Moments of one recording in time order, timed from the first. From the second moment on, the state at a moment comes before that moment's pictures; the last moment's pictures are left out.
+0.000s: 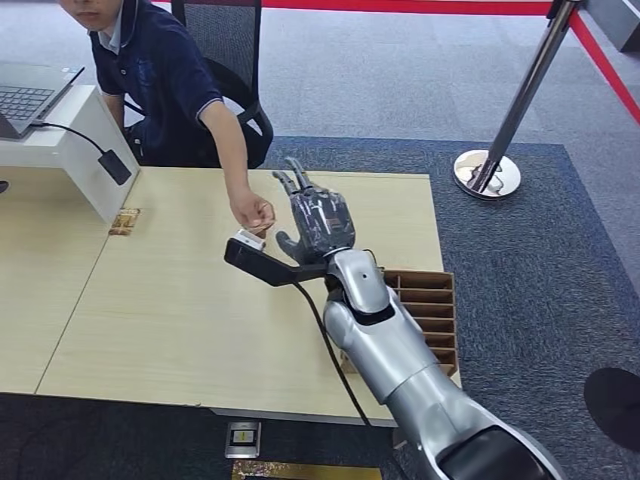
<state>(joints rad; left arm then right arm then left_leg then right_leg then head) -0.11 -0.19 1.22 -0.19 -1.24 0.18 0.02 -0.50 0.16 0.44 -1.13 1.18 -0.34 -0.08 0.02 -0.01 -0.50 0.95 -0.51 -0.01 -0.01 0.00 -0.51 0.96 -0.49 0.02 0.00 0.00</state>
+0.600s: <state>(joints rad) -0.09 -0.20 1.27 -0.20 -1.19 0.20 0.00 0.39 0.13 -0.07 -2.06 0.71 -0.43 -0.39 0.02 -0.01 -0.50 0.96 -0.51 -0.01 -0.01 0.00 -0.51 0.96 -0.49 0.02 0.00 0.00</state>
